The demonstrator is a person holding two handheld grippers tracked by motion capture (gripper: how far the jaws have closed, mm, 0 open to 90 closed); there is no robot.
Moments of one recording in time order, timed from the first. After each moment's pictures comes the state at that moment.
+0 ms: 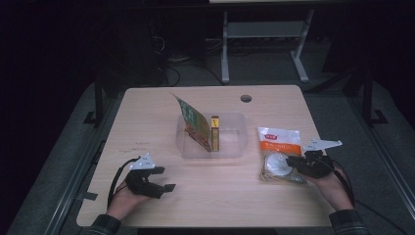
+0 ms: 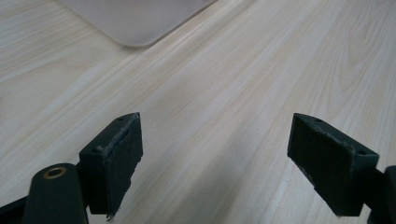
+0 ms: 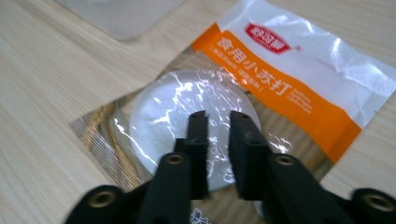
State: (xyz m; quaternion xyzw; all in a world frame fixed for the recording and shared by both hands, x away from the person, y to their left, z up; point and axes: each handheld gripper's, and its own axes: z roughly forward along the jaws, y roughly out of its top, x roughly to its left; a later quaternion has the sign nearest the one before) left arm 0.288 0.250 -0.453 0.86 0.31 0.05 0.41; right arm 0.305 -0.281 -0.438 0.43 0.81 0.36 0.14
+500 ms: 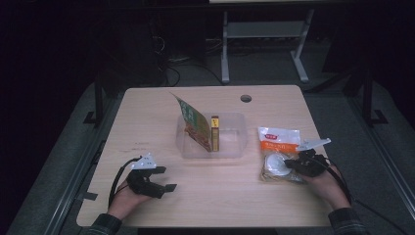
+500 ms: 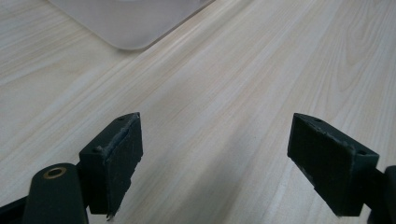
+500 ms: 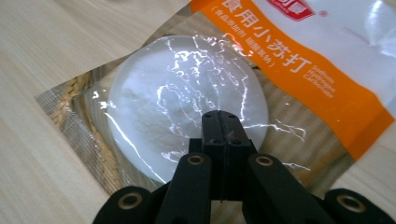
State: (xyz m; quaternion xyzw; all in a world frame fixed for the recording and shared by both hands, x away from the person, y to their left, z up) left arm 0.288 0.246 -0.453 0.86 0.30 0.05 0.41; right arm 0.319 -0.275 -0.453 0.42 0.84 0.32 0.12
